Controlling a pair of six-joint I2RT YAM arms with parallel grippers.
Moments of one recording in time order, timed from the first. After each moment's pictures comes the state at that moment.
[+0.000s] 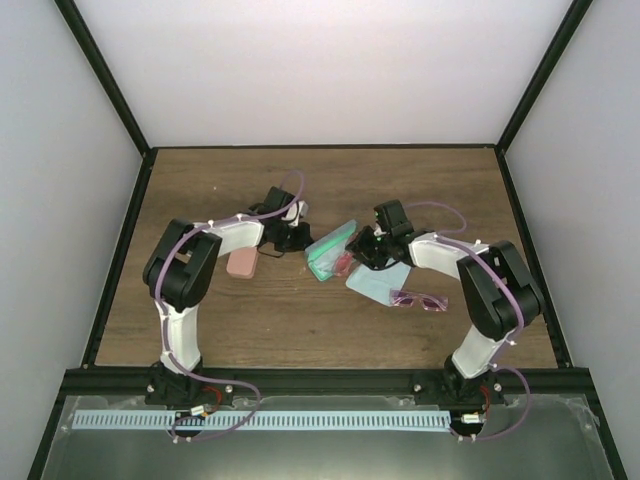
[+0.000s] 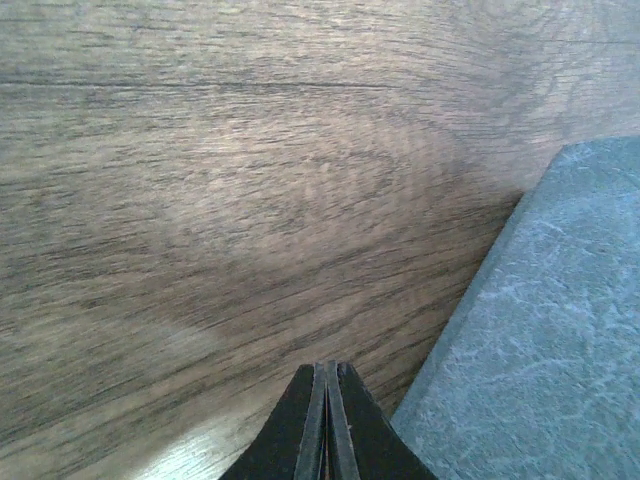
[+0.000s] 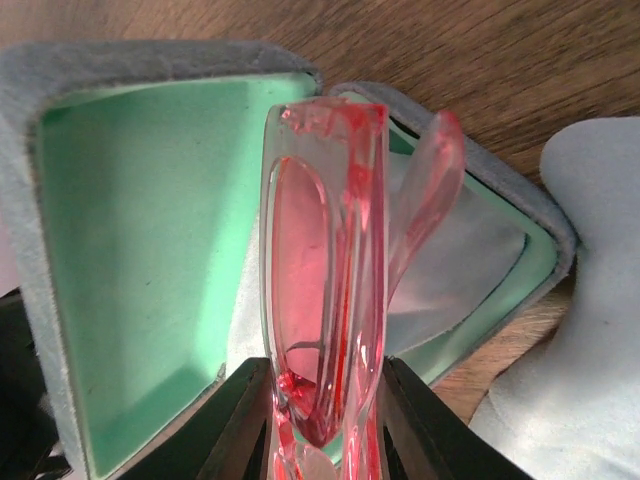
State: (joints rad) left arm -0.48 1.98 1.21 -0.23 0.41 -0.49; right arm 0.44 1.67 0.89 -0.13 -0.39 1.06
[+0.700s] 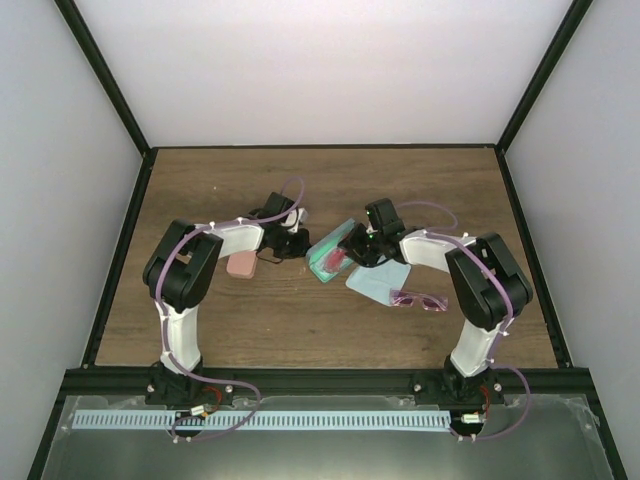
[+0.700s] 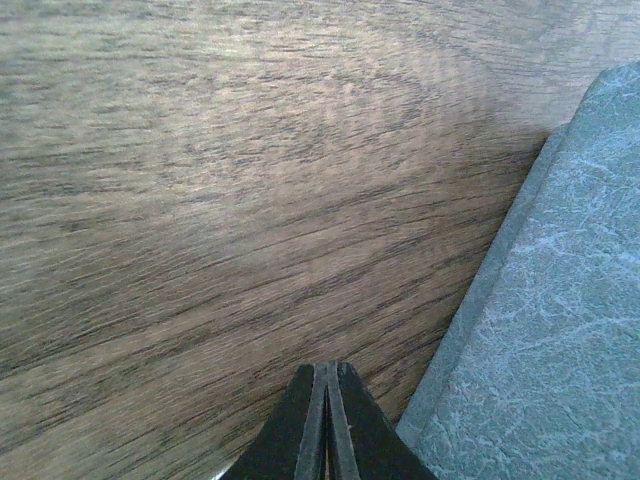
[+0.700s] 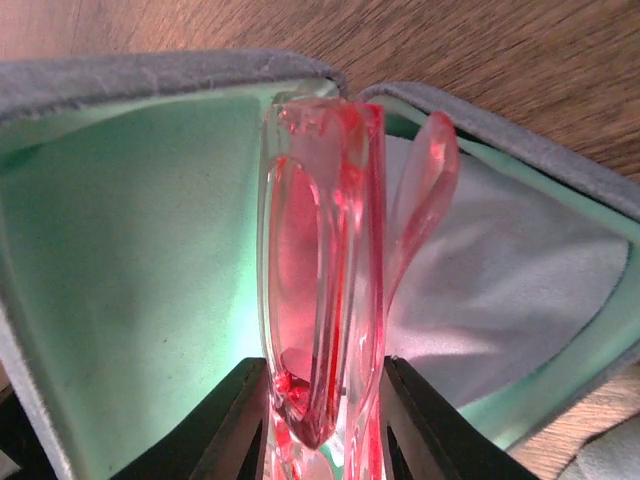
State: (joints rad) left arm -0.49 1.98 1.16 -0.23 0.43 -0.49; right arm 0.47 1.76 0.94 -0.07 -0.37 1.13
